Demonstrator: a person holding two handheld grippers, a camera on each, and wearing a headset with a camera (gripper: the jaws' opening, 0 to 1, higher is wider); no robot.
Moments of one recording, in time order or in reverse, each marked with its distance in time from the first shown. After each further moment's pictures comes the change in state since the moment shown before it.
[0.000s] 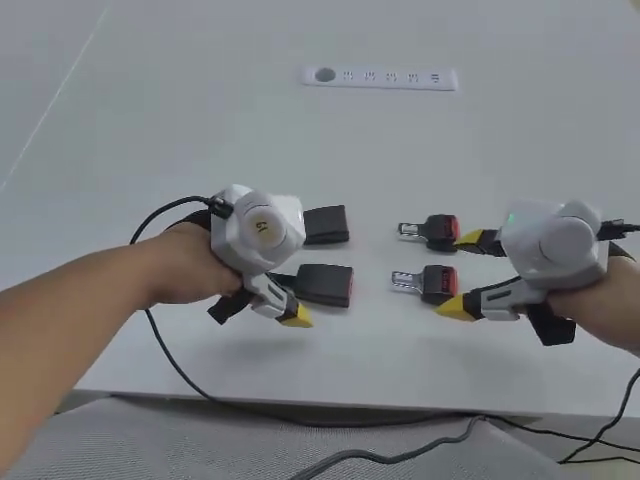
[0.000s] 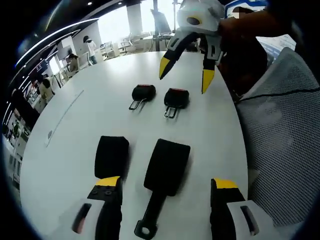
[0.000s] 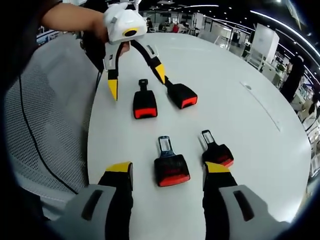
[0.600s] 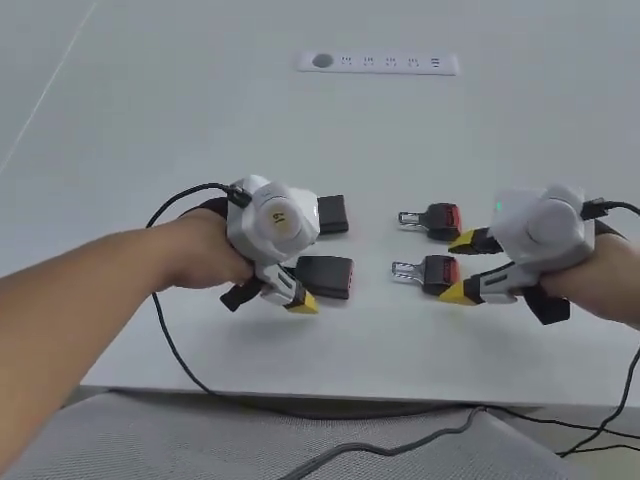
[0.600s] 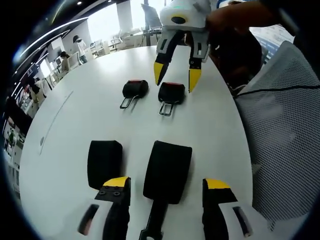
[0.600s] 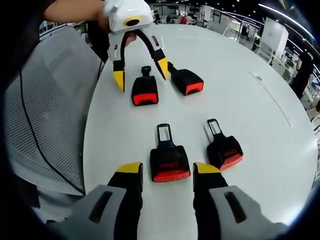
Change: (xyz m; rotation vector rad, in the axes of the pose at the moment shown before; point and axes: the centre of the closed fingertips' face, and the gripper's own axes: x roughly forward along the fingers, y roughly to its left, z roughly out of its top) left arm 0.016 0.001 0.004 0.051 0.047 -0.043; right arm 0.016 -0.005 -0.018 -0.003 0.059 0.079
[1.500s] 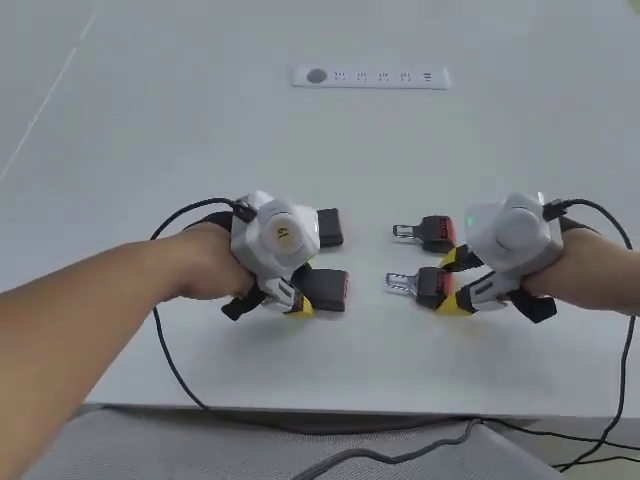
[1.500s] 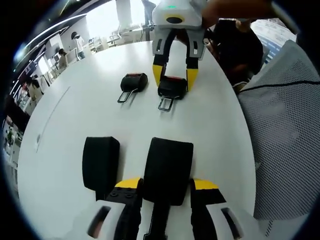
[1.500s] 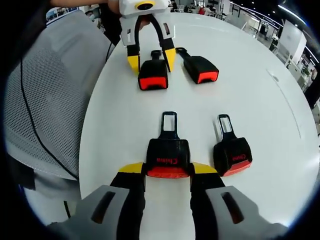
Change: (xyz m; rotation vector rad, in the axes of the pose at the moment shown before) left arm 0.007 -0.003 -0.002 -0.016 0.024 -0.018; right arm 0.015 -0.001 -0.014 -0.110 0.119 0.099
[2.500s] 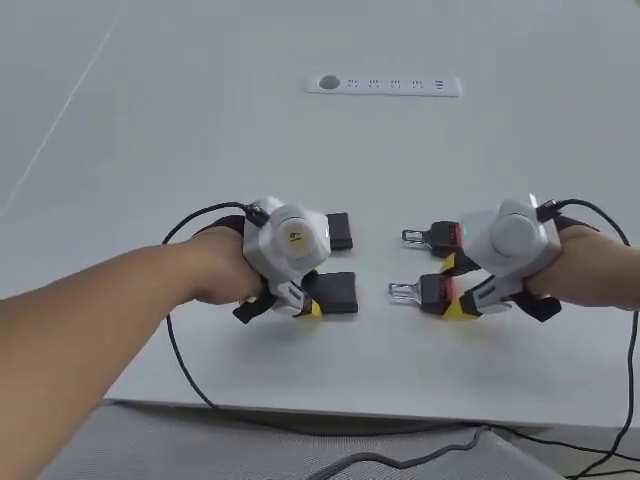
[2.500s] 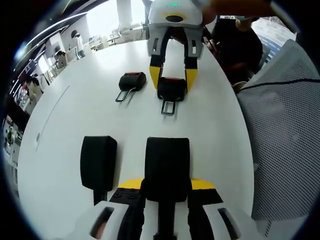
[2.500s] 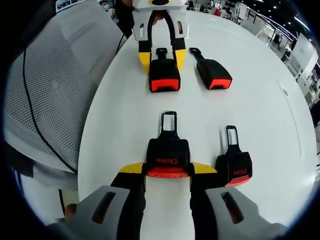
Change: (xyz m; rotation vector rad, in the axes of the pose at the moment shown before) left arm 0.002 -0.002 -0.004 -0.003 0.011 0.001; right arm 0.002 0.006 0.008 -0.115 0.030 0.041
